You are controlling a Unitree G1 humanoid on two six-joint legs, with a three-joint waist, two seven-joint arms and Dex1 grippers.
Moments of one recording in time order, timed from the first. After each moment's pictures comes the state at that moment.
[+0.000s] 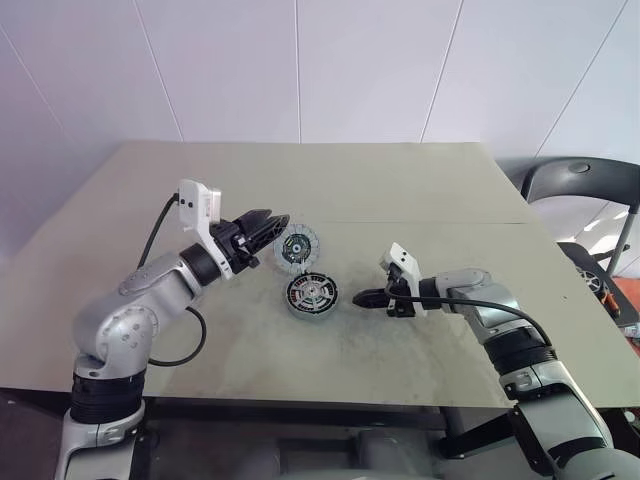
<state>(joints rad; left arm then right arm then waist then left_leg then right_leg) -0.32 0.48 0.06 -0.36 -0.77 0.68 -0.42 -0.56 -0.49 0.23 0.36 0.21 0.57 1.15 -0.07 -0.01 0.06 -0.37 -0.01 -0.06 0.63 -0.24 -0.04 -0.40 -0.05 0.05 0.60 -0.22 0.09</state>
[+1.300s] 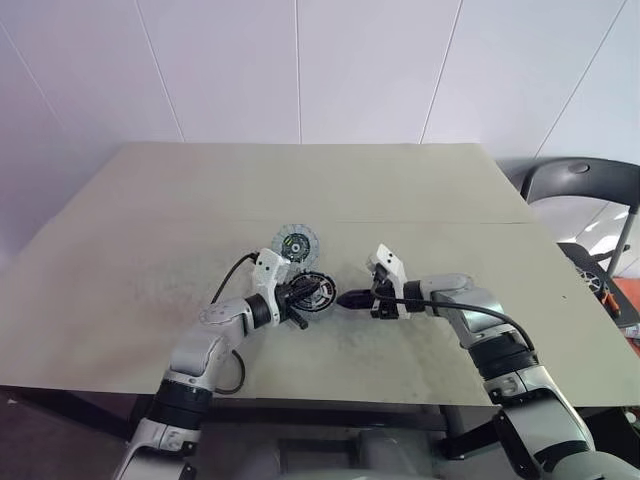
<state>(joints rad) -0.27 0.23 -0.09 -0.01 -0.45 0.50 -0.66 -0.54 -0.40 0.21 0.31 0.25 0.61 1.11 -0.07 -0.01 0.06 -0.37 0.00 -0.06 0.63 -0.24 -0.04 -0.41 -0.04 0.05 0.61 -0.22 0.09</state>
